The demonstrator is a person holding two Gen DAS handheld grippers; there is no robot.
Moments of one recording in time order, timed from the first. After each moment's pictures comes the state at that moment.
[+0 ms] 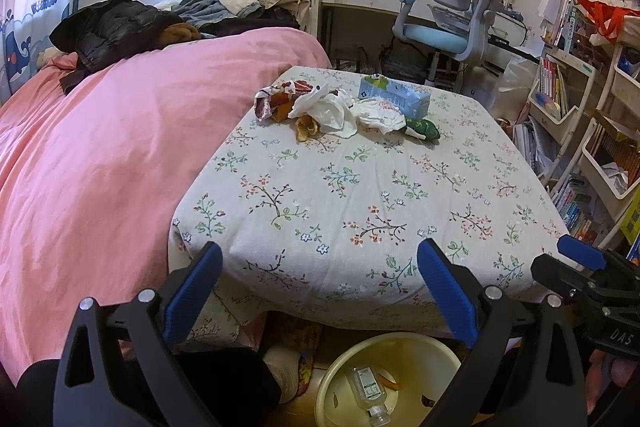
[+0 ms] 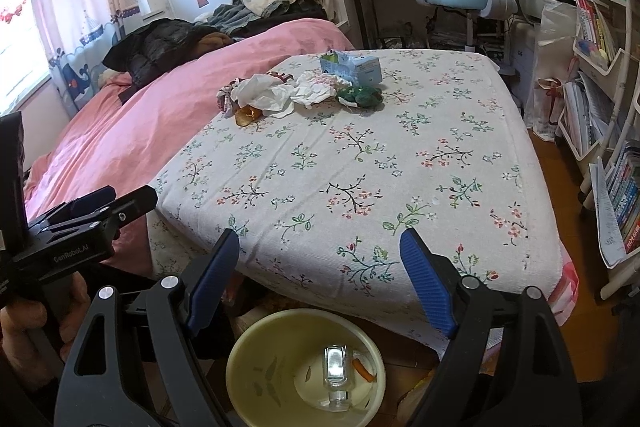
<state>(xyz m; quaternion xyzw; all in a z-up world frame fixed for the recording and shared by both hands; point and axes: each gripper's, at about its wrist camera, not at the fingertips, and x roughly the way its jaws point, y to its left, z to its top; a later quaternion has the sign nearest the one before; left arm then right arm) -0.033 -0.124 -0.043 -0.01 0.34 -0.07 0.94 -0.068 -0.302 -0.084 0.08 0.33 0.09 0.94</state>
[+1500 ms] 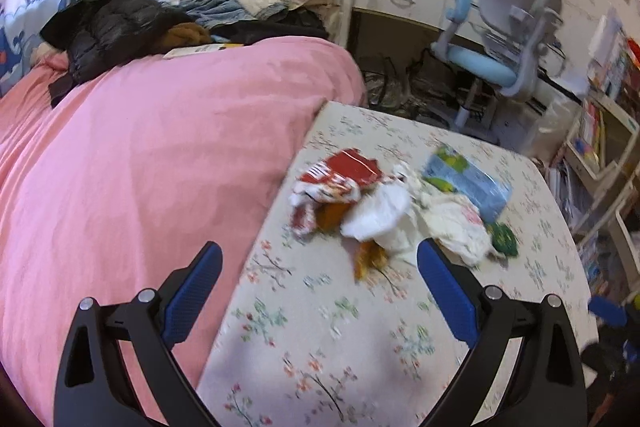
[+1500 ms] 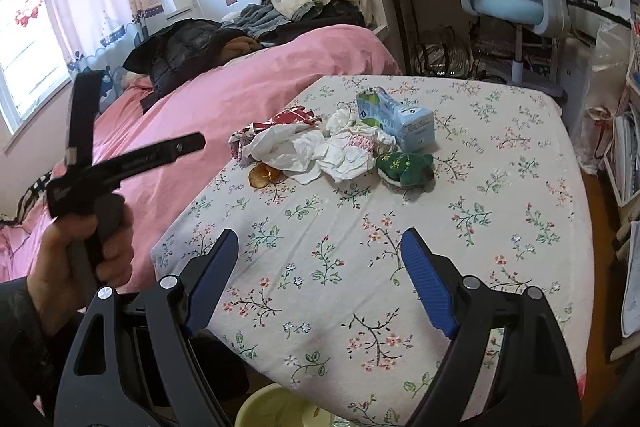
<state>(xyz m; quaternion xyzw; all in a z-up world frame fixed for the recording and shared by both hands) 0.135 -0.075 -0.018 -0.04 0.35 -0.04 0.93 0.061 -0.297 -0.050 0.08 0.33 0.16 0.92</state>
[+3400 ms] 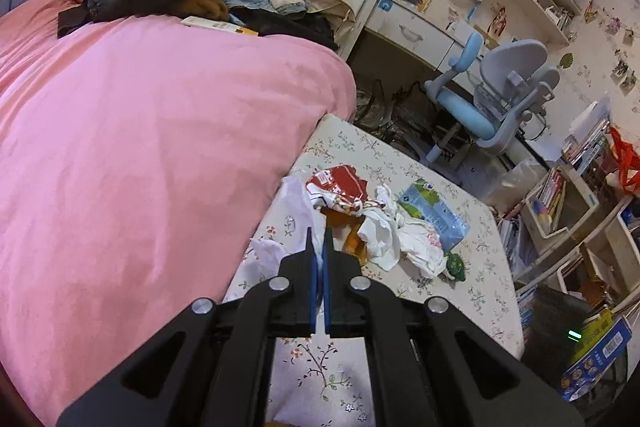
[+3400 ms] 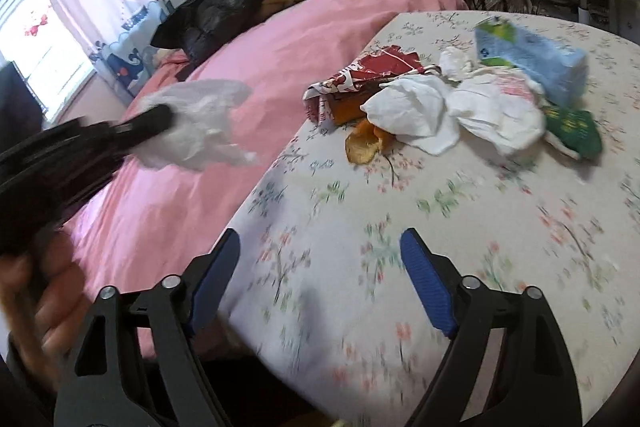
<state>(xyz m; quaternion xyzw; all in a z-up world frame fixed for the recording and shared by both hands) 0.099 -0.023 0.002 -0.18 0.34 -0.09 0.92 0.138 -0.185 -0.099 0.13 0.41 0.25 0.87</state>
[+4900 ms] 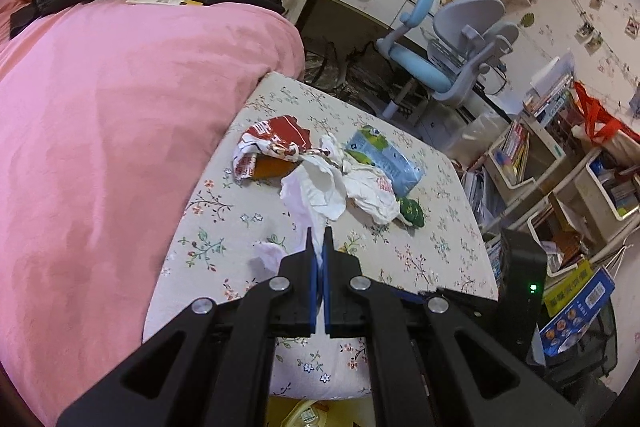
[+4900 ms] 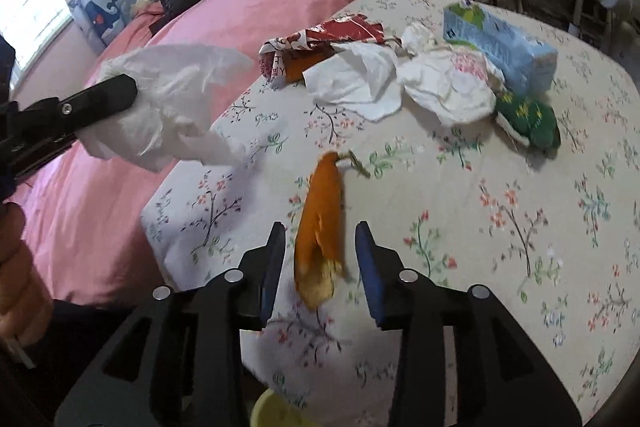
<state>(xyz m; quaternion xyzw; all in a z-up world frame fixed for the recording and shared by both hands) 0.084 -0.056 -0.010 -0.16 0.39 -0.18 0.89 0.121 -0.205 -0.111 0.02 0.45 0.21 0.87</state>
